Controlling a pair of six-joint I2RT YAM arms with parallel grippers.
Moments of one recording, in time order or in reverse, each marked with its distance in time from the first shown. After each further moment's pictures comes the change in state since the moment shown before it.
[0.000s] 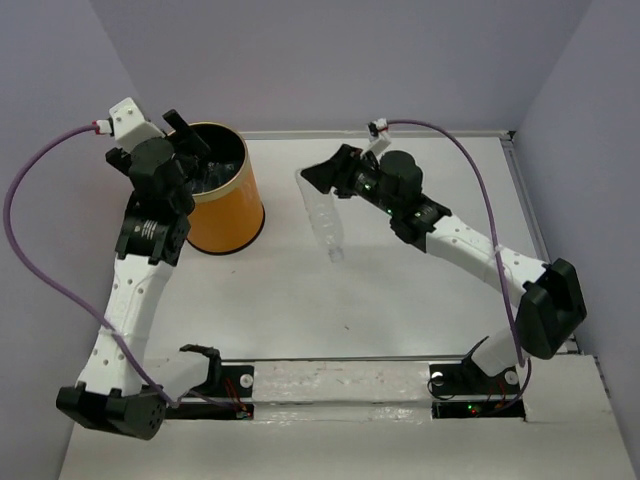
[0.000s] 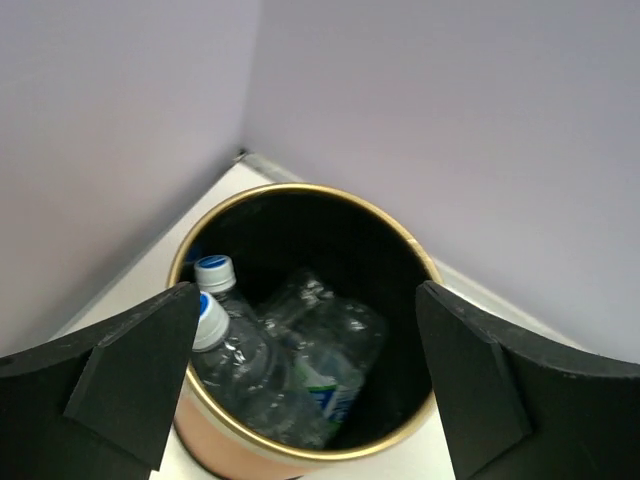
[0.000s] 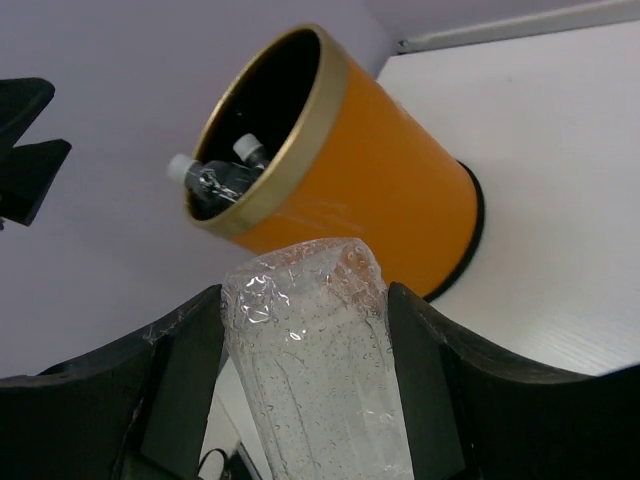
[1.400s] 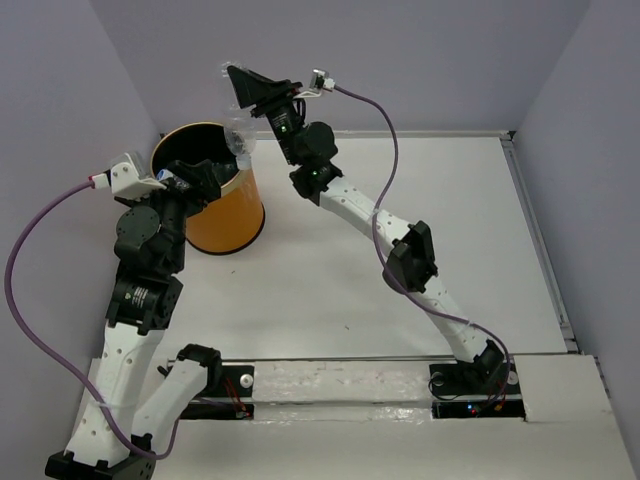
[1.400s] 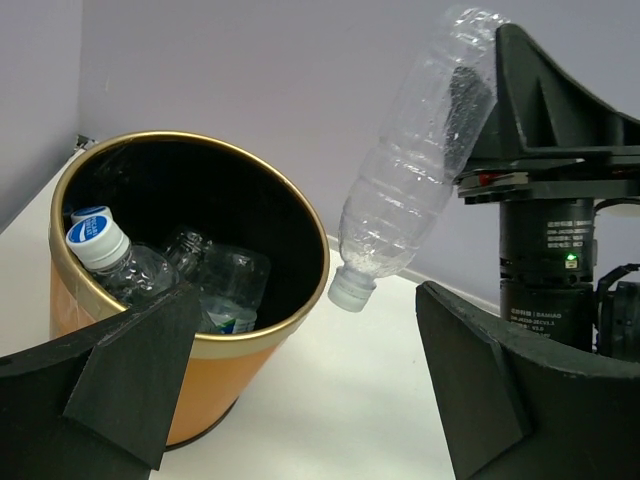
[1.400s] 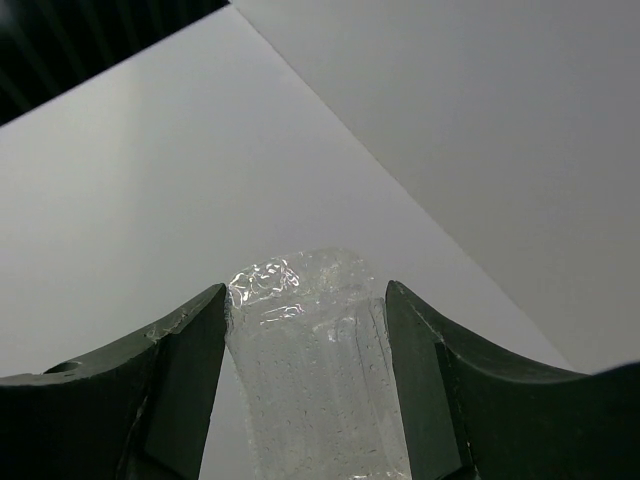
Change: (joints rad) left arm -0.061 -0.391 -0.292 0.092 0.287 -0.088; right arm 0.147 1.092 1.477 0.439 0.352 0.039
